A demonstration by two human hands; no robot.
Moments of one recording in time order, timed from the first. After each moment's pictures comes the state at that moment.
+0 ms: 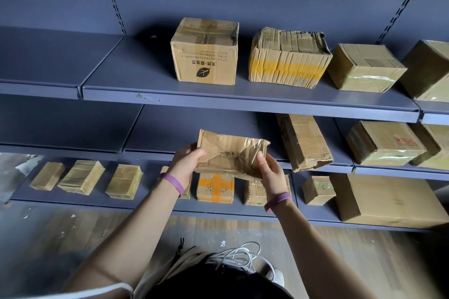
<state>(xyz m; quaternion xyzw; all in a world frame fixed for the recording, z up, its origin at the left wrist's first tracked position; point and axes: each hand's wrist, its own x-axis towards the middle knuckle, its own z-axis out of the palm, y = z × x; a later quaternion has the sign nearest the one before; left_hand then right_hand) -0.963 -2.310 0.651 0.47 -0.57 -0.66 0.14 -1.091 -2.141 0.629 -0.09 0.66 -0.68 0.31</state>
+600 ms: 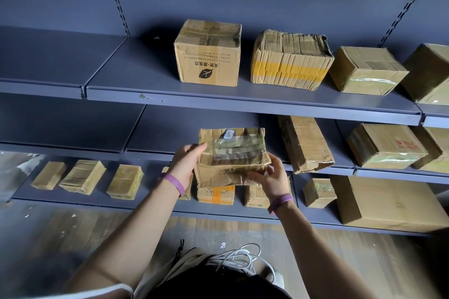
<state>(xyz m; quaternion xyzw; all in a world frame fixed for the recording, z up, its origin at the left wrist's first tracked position) -0.963 -2.310 0.656 0.48 -0.54 -0.66 0.17 -1.098 -2.135 0.620 -0.14 0.69 -0.65 0.29</state>
